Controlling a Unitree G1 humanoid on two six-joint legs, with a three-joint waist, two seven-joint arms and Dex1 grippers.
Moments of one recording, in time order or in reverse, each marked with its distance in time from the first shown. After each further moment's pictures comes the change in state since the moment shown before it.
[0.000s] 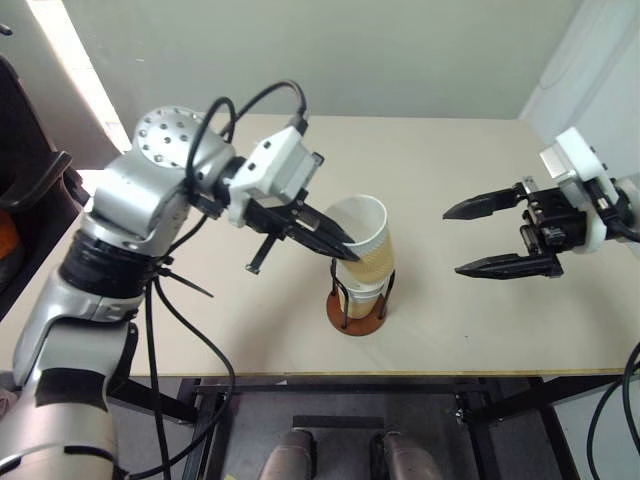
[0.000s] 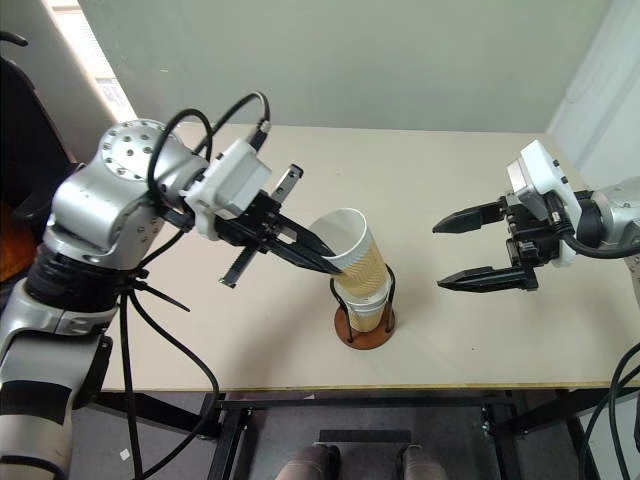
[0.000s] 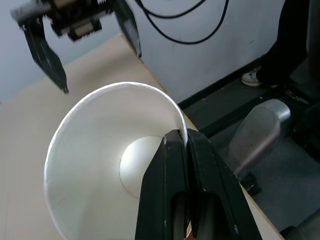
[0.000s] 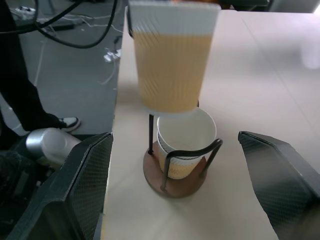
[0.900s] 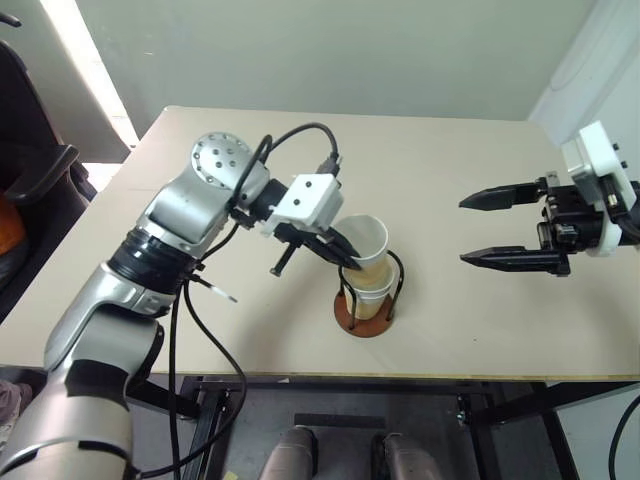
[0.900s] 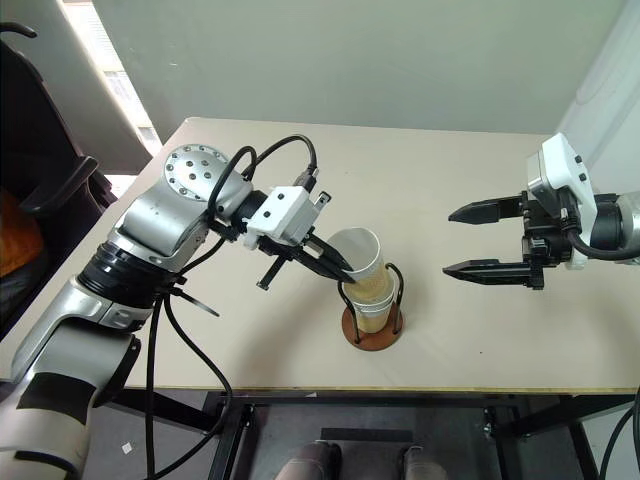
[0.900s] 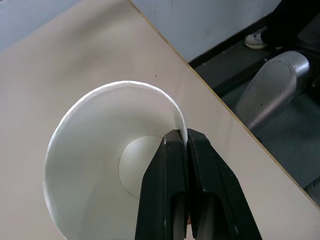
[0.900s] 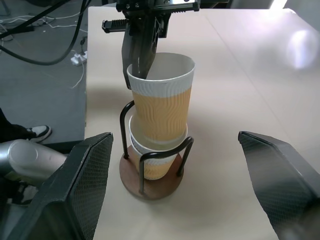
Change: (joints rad) left arm -0.006 -0.065 -0.123 0.128 0.155 -0.163 -0.001; right arm 0.067 -0.053 -0.073 -0.056 0.062 0.042 -0.149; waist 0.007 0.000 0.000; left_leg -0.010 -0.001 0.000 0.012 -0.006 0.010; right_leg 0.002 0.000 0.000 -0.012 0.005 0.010
